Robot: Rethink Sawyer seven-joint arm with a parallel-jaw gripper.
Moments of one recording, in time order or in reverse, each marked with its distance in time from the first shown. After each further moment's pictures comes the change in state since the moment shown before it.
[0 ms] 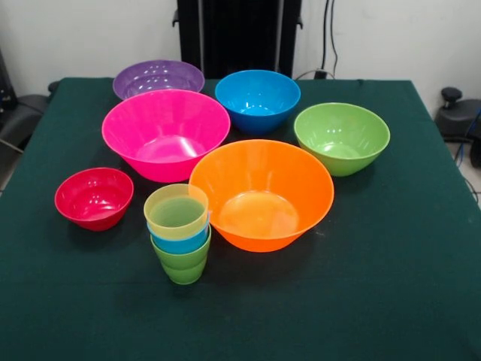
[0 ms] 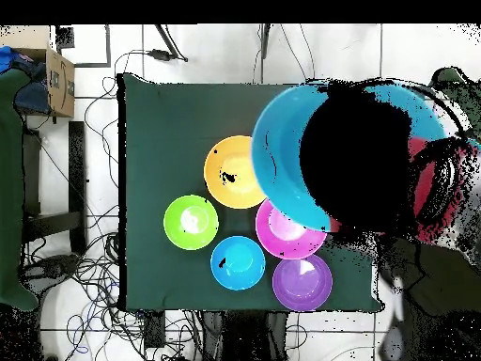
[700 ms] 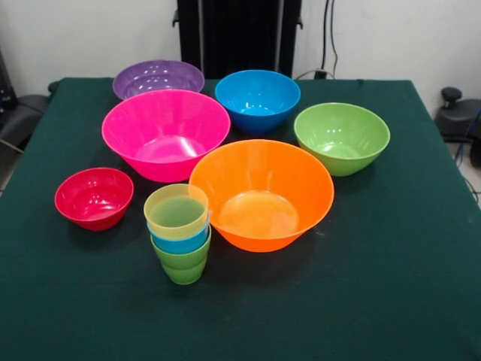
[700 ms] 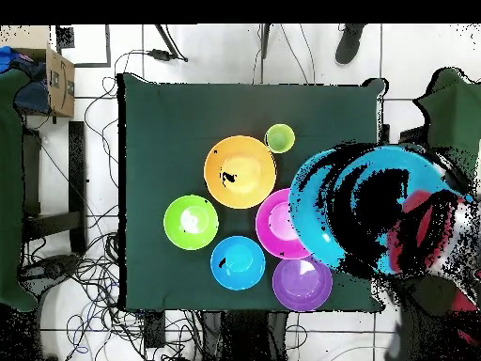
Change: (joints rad) arm -0.024 -0.042 -0.024 0.113 -0.092 0.041 0.000
